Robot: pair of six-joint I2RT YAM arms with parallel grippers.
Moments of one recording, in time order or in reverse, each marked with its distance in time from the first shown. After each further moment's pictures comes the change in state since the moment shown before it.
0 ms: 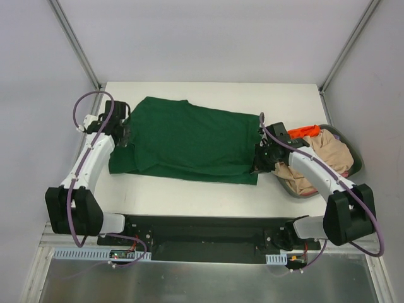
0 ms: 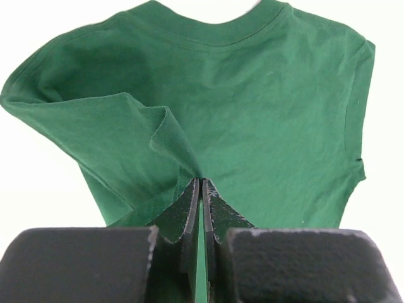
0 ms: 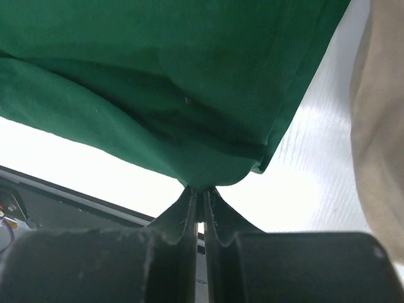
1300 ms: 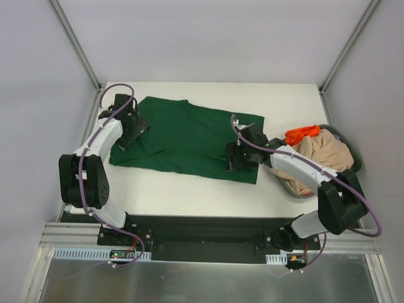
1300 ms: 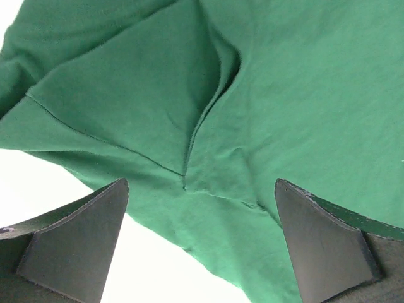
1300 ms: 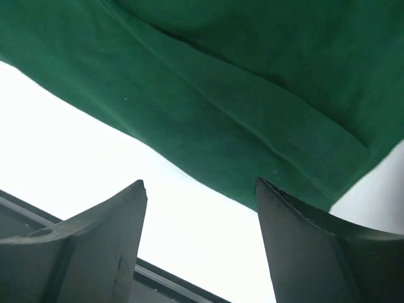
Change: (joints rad) left arm 0.000 0.299 0.151 0.092 0.213 0.480; right arm 0.217 0.102 0.047 0.212 0.143 -0.061
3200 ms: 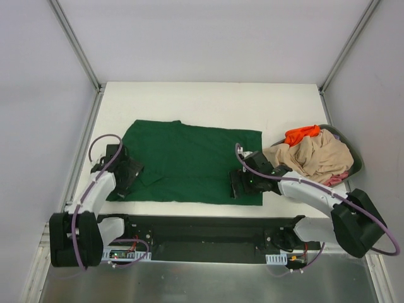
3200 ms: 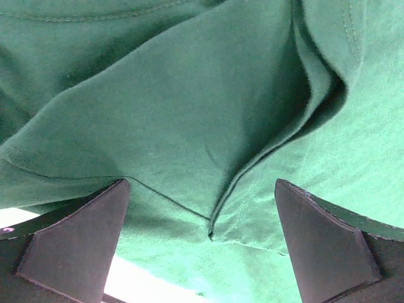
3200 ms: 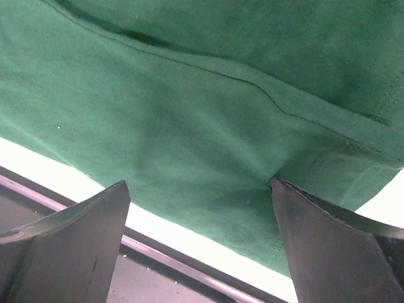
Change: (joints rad) left arm 0.085 -0.470 -0.710 0.152 0.080 -0.168; right arm 0.113 -0.165 -0.343 0.088 0.009 0.066
